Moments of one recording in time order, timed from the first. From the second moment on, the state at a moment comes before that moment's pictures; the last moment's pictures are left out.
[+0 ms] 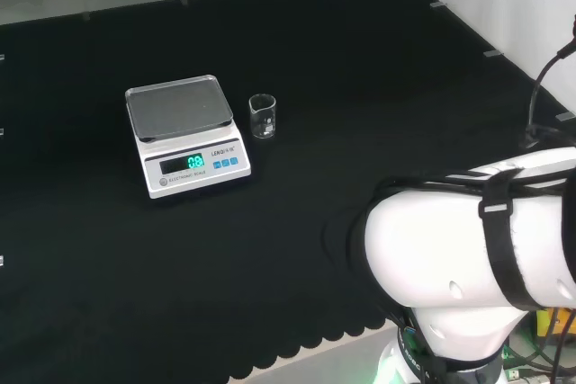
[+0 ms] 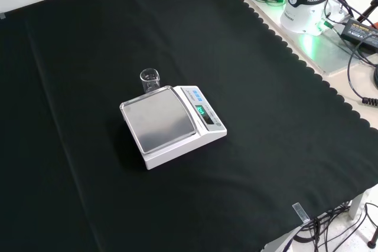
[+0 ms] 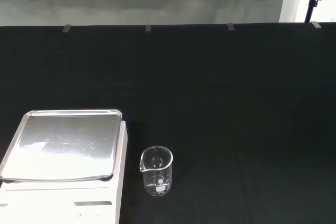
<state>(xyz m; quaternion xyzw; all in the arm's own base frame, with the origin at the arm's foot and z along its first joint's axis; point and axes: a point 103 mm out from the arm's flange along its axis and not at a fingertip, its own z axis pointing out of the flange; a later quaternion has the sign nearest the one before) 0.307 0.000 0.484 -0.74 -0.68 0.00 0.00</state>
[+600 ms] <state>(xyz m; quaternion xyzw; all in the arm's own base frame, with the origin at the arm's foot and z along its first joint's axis) 0.319 0.001 0.470 -0.73 -0.68 0.01 0.02</state>
